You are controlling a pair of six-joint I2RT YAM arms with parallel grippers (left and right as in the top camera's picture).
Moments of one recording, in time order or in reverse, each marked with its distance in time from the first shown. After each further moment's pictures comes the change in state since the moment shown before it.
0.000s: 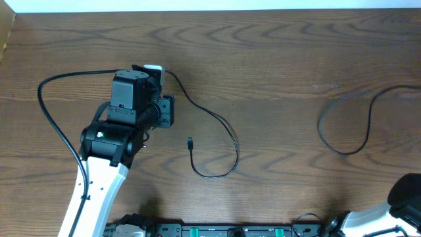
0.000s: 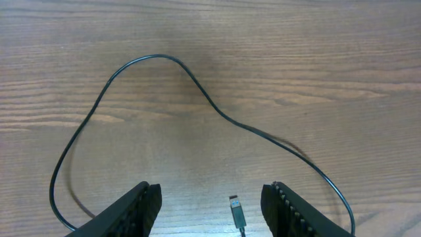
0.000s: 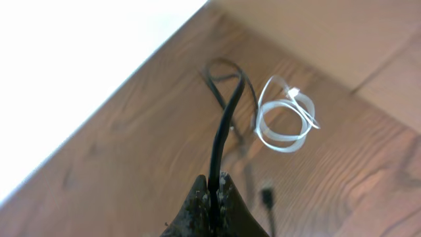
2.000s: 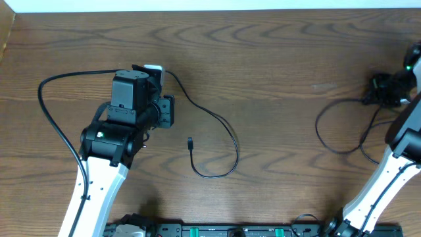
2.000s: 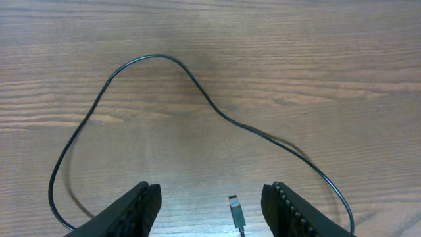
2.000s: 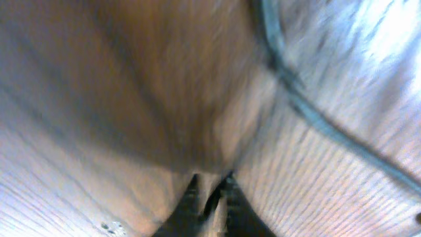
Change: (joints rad) left arm 0.000 0.000 0.000 0.000 0.002 0.000; right arm 0.127 0.643 -0.042 -0.294 -0.266 0.718
